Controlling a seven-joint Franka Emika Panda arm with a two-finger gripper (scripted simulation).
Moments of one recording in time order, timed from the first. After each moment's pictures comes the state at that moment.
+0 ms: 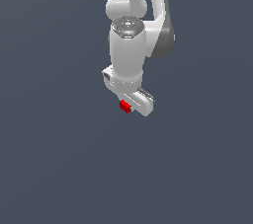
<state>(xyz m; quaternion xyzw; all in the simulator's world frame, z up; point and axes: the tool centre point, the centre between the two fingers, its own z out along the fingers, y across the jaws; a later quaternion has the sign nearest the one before) 0.016 0.003 0.204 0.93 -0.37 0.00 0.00</state>
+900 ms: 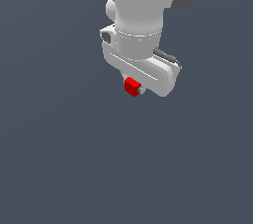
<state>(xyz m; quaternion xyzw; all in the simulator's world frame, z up) 0.049 0.022 0.343 0.93 -0.37 0.00 0.00</state>
